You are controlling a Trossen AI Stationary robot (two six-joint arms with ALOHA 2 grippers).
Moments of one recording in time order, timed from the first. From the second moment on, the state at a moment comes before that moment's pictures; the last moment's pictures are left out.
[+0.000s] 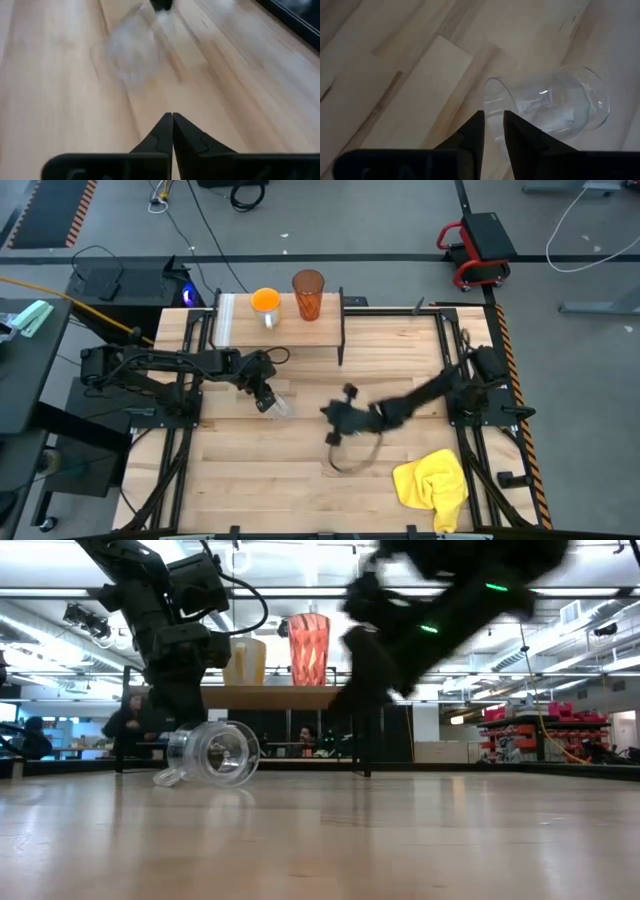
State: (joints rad) left arm 0.20 1.30 0.68 -0.43 0.07 -0.40; right arm 0.26 1.85 0.96 0.19 0.57 0.28
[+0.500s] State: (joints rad) left arm 0.20 1.30 0.68 -0.55 -0.01 -0.41; right arm 0.23 1.94 1.08 0.35 0.51 0.18
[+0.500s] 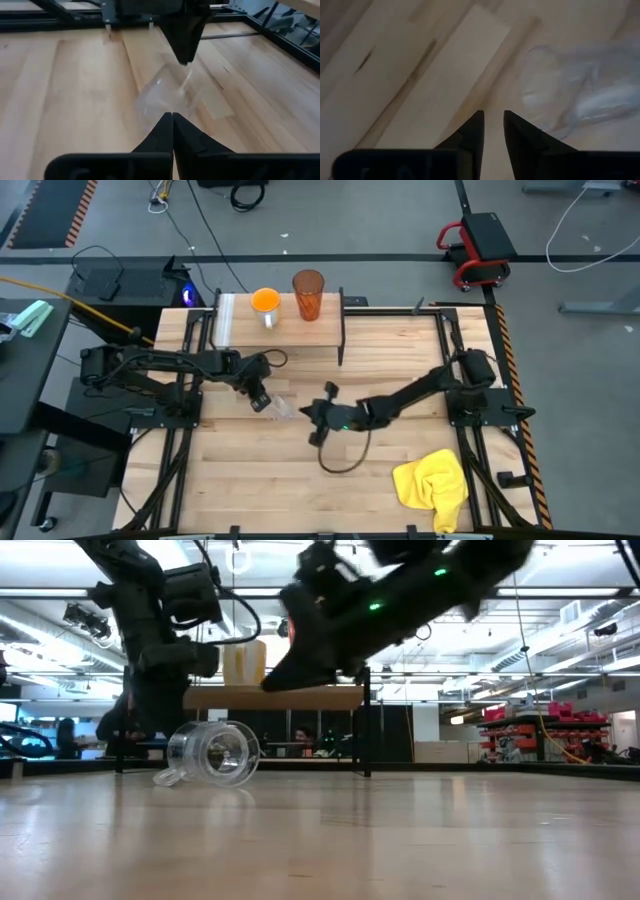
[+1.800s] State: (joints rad) left arm 0.06 1.30 0.66 -0.42 0.05 -0.46; right arm 0.28 2.01 1.21 0.28 0.39 0.16
